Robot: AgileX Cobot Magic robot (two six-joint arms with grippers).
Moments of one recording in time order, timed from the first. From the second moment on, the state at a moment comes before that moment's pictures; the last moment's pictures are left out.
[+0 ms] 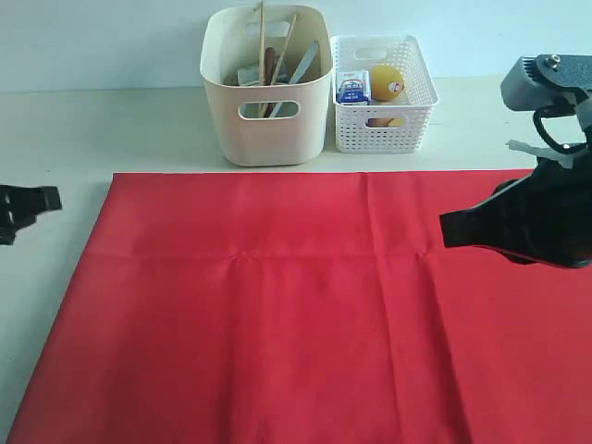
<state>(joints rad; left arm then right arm) -0.19 1.33 -0.46 -0.19 -0.01 -0.11 0.51 1.06 -0.60 0.13 0.52 0.18</state>
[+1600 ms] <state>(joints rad) -0.22 1.85 -0.63 -0.19 -0.10 0.12 0.51 1.45 -0.60 0.09 0.36 0.15</state>
